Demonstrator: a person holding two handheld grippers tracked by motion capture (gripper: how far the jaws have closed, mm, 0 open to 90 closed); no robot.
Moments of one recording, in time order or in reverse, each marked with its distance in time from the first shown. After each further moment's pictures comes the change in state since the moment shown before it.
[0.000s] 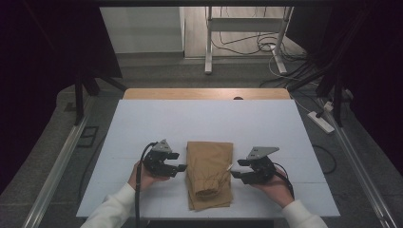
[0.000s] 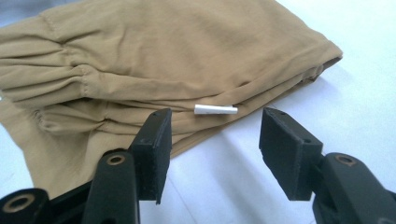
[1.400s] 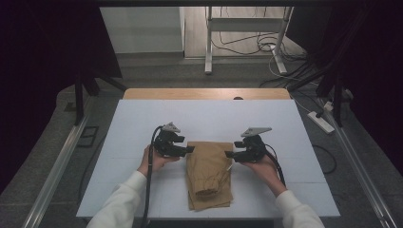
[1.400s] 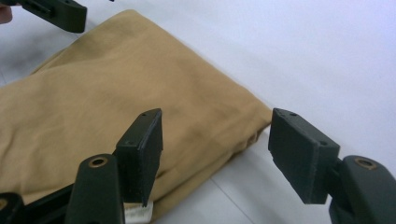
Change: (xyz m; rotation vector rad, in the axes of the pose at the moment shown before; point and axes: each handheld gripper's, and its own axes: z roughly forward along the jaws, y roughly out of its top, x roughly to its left) left arm 0.037 0.046 0.030 -0.027 0.039 -0.092; right arm -0.046 0.034 0.036 -0.033 -0.054 0.158
